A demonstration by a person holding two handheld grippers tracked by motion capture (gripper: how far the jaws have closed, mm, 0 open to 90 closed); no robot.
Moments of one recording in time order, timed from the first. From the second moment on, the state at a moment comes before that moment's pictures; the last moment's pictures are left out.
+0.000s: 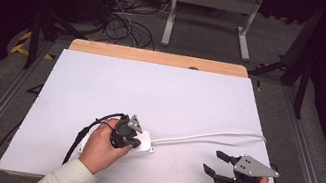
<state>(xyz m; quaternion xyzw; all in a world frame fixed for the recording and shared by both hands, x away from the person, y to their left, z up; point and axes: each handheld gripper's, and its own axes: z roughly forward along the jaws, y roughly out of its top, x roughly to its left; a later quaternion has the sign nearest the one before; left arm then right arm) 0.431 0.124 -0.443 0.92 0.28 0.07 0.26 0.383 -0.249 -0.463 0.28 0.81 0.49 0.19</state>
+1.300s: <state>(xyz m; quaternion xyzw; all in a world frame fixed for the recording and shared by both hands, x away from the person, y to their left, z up) 0.412 0.141 -0.398 0.87 0.27 0.12 0.40 0.384 -0.250 -0.464 0.28 0.81 0.49 0.19</state>
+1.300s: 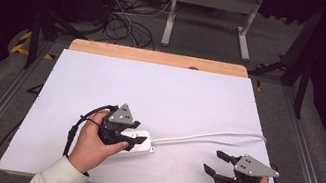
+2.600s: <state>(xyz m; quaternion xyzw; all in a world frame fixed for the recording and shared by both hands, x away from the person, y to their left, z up) 0.379 0.214 -0.390 0.78 0.25 0.20 0.54 0.382 -0.250 -0.463 0.27 0.80 0.49 0.19</state>
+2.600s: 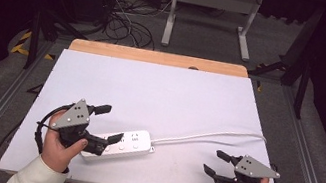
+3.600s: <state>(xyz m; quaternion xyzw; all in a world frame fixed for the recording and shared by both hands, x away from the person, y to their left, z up) 0.356 0.276 -0.449 0.79 0.30 0.19 0.51 0.383 -0.250 -0.464 0.27 0.80 0.49 0.19</state>
